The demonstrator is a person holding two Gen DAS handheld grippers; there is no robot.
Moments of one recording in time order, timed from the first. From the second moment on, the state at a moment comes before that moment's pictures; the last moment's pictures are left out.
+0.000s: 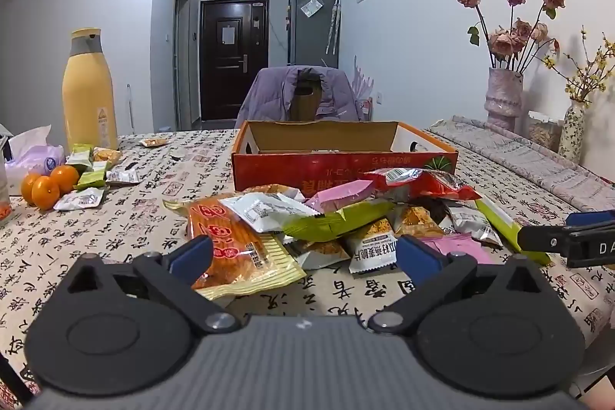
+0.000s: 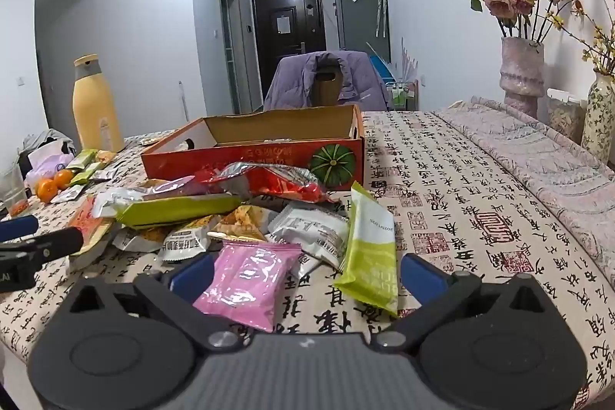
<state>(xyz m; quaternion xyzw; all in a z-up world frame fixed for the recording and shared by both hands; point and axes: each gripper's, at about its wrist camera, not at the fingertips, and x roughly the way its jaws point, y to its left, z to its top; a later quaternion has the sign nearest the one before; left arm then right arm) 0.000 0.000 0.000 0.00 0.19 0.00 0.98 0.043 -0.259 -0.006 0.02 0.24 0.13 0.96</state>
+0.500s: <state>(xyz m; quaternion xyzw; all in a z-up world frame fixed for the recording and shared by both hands) -0.002 0.001 -0.003 -0.01 0.19 -0.02 0.98 0.042 -0.257 -0.006 0.02 0.25 0.13 0.96</state>
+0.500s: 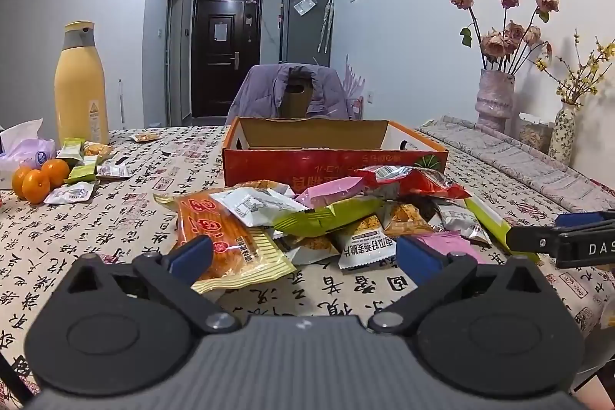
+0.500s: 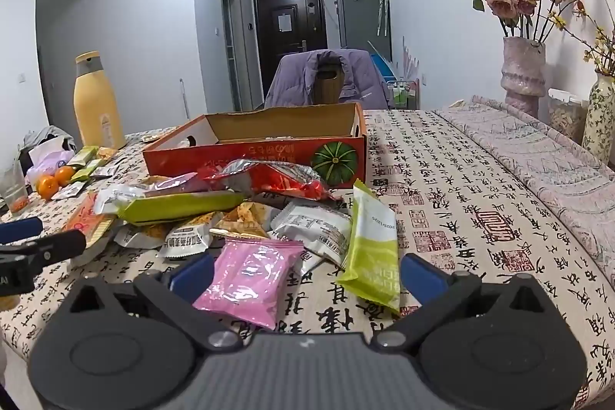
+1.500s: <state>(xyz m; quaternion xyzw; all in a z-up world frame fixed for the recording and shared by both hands) -0.004 -0.001 -0.003 -0.02 0.19 -0.03 0.98 0.039 -0.253 -0.010 0.02 0.26 0.13 0.96</state>
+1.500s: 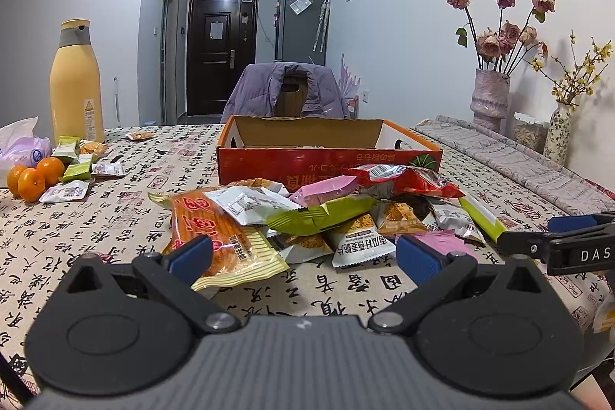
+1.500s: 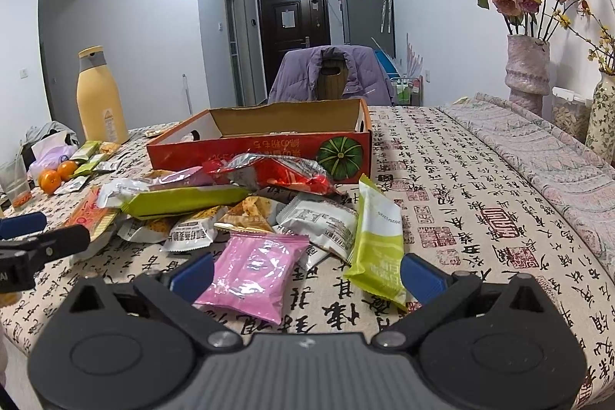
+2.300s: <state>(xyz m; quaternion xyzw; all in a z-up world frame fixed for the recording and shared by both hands) -0.003 0.000 -0.004 -0.02 0.19 -0.02 0.98 0.040 -0.252 -0.011 0.02 0.26 0.13 0.96</state>
